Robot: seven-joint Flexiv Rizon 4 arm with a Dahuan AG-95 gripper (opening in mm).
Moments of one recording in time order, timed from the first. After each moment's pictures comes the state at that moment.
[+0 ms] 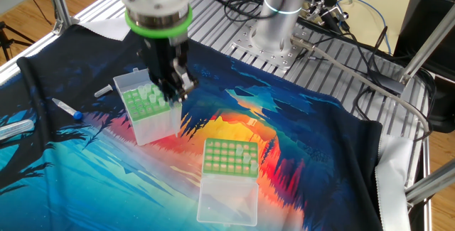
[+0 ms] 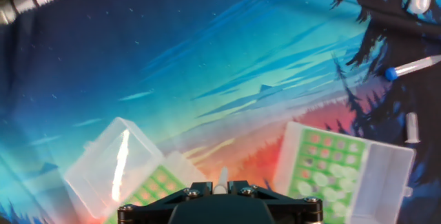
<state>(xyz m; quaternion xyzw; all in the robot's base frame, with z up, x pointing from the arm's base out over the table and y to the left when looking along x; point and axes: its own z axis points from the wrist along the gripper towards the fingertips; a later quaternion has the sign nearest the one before) 0.610 -0.014 0.290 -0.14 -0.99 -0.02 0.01</state>
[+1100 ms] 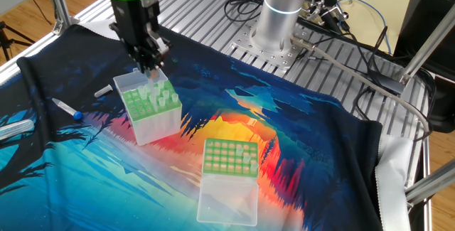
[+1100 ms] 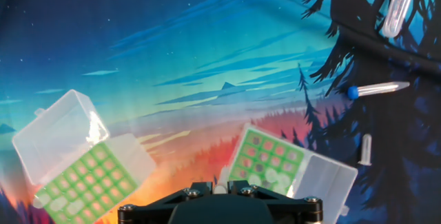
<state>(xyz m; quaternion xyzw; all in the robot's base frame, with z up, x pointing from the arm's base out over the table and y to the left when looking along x) 0.587 -0.088 0.286 -0.07 -1.00 -0.03 0.01</state>
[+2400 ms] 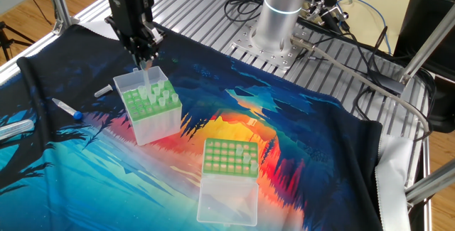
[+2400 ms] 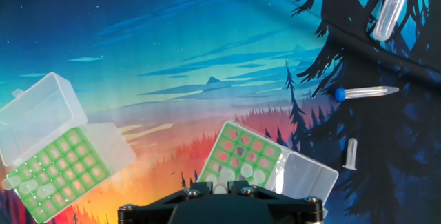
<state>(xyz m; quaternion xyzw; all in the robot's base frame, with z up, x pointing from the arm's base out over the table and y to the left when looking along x) 0.569 -0.107 0.277 -0.05 -1.00 -0.03 0.00</state>
